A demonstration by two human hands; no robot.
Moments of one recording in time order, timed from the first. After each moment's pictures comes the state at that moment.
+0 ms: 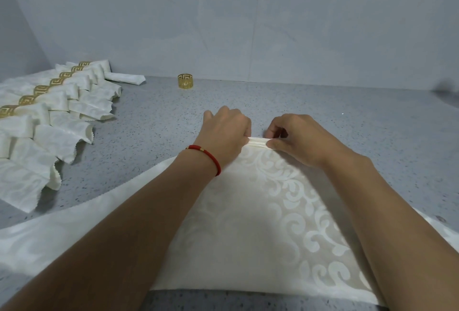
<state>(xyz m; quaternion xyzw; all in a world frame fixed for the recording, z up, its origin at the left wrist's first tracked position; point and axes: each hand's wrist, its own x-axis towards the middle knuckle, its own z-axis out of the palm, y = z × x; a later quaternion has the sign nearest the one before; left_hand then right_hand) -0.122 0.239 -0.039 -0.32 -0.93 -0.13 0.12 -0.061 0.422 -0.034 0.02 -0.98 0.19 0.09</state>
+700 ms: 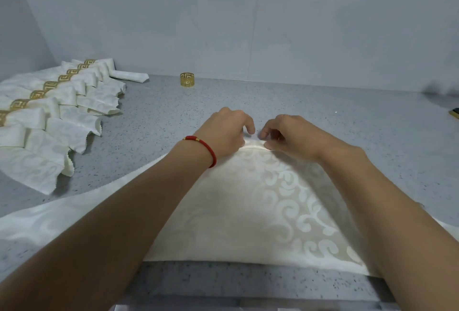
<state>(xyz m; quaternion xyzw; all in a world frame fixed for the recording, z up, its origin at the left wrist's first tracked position) -0.118 0.223 -0.036 -0.35 -0.91 -0.21 0.04 -0.050 0.411 -0.025 0.05 -0.99 0.16 0.02</state>
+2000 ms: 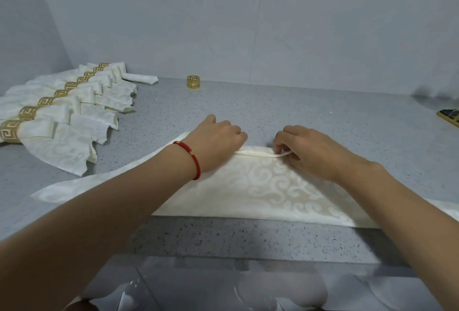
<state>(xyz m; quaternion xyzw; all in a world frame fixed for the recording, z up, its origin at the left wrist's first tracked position) -0.069 0.180 -0.033 -0.46 -0.87 0.08 0.17 0.012 0.417 -0.032 0.14 -0.99 -0.01 0.09</state>
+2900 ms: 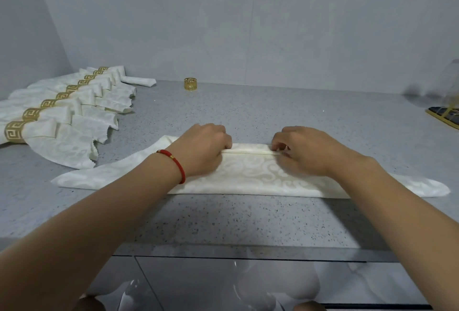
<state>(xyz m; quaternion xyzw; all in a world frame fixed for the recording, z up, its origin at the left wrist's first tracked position) -0.066 0.162 -0.047 -0.45 -0.88 -0.05 0.14 0.026 0.414 -0.027 0.11 -0.99 0.00 0.09</state>
